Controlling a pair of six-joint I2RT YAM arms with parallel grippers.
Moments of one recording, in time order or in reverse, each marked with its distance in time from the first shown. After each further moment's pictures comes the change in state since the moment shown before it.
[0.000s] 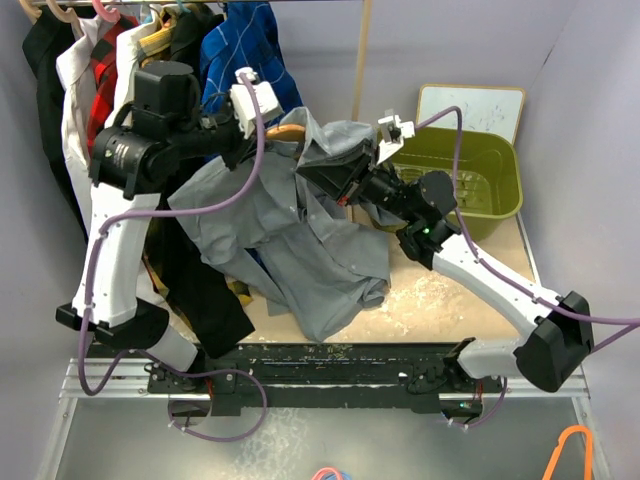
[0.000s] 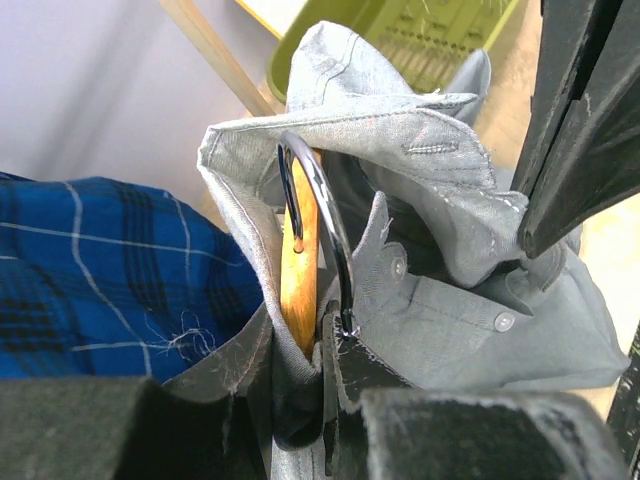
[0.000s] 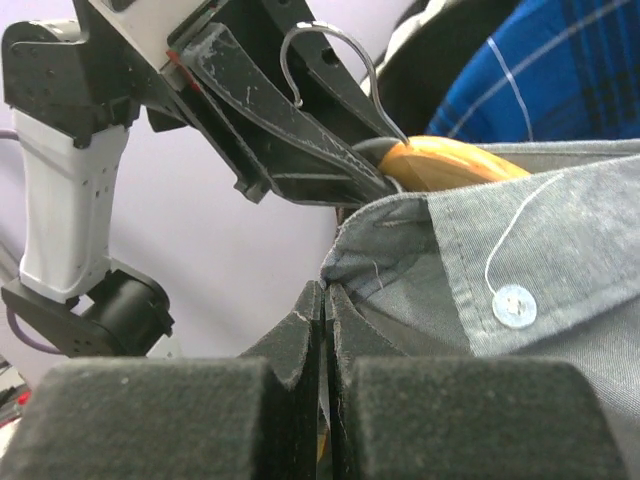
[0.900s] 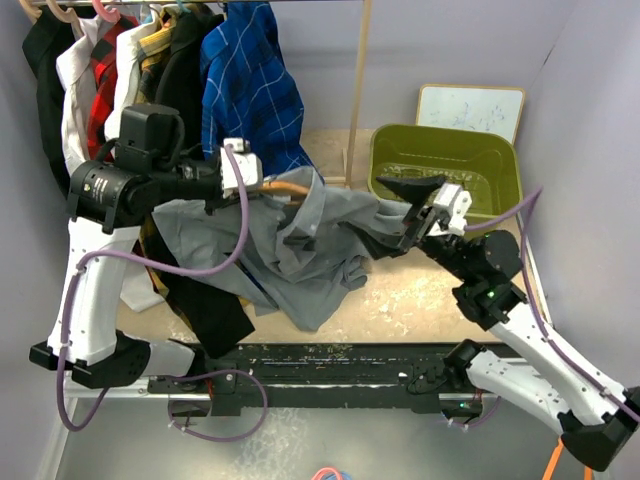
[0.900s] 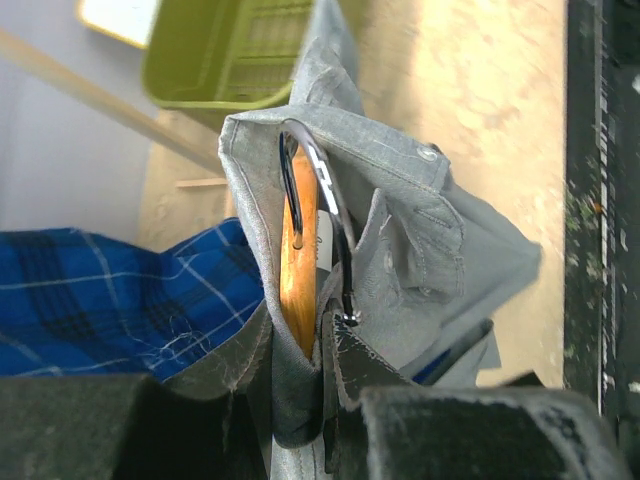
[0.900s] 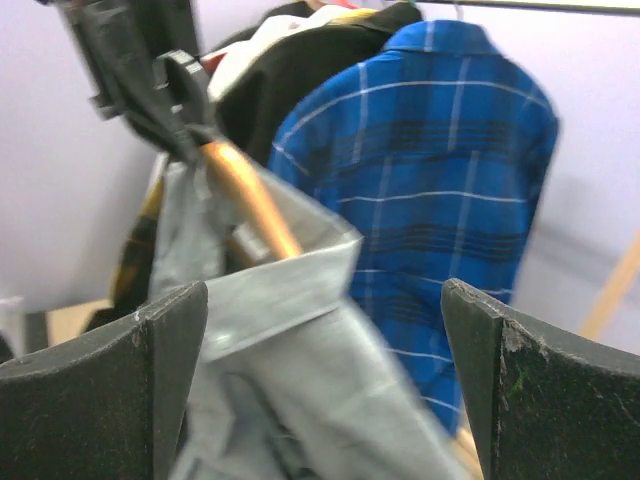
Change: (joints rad) left arm 0.044 -0.214 -0.237 -0.116 0.213 0.286; right arm -0.004 -0.515 -0.303 -0.305 0.142 -0.665
